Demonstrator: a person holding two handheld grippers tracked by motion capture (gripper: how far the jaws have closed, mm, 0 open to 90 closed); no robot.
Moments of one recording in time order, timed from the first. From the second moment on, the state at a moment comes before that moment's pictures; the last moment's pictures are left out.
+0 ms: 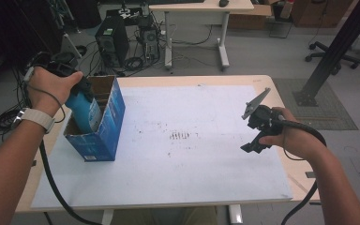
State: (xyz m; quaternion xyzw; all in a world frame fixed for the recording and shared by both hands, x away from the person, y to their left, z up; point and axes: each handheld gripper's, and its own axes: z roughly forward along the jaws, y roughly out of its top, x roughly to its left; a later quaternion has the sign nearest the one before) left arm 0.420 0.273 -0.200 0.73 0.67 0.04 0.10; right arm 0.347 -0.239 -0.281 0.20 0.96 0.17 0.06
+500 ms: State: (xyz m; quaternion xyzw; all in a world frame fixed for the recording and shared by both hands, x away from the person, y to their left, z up) left arm 0.424 0.272 -0.232 0.74 0.67 0.04 0.10; right arm 0.346 -0.241 -0.284 0.20 0.96 0.17 0.06
